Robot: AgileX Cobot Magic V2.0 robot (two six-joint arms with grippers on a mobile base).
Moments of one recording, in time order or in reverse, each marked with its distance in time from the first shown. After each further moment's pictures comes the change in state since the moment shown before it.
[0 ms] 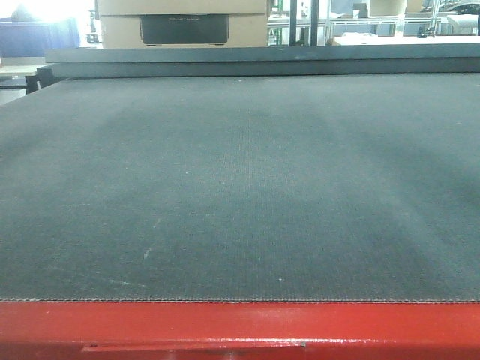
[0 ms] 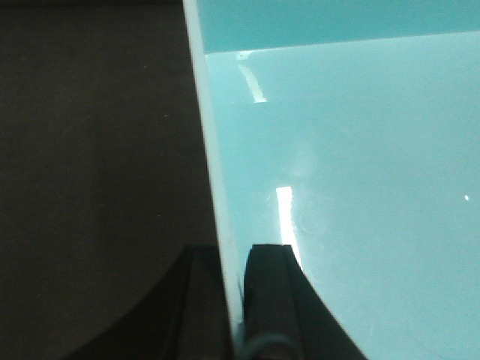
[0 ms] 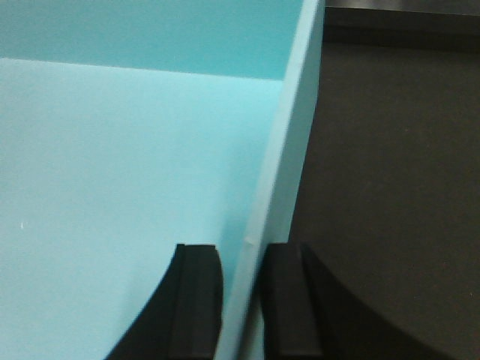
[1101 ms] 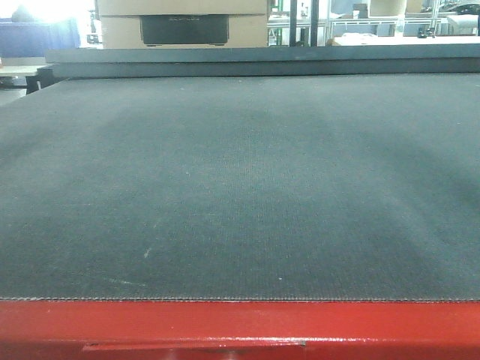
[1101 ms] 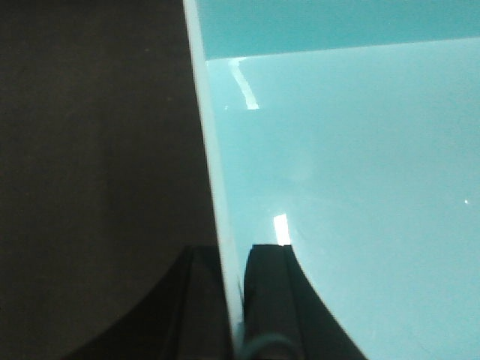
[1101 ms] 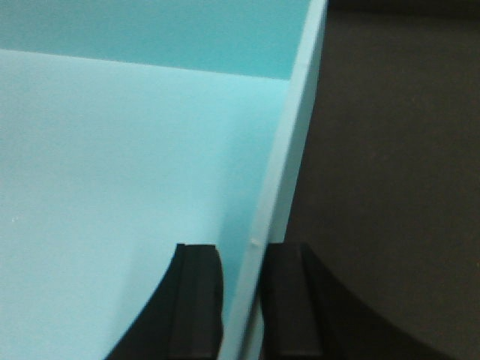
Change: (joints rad) left arm 0.000 0.004 0.039 0.013 0.010 0.000; right arm 0.000 0.041 -0.002 0.006 0.055 0.000
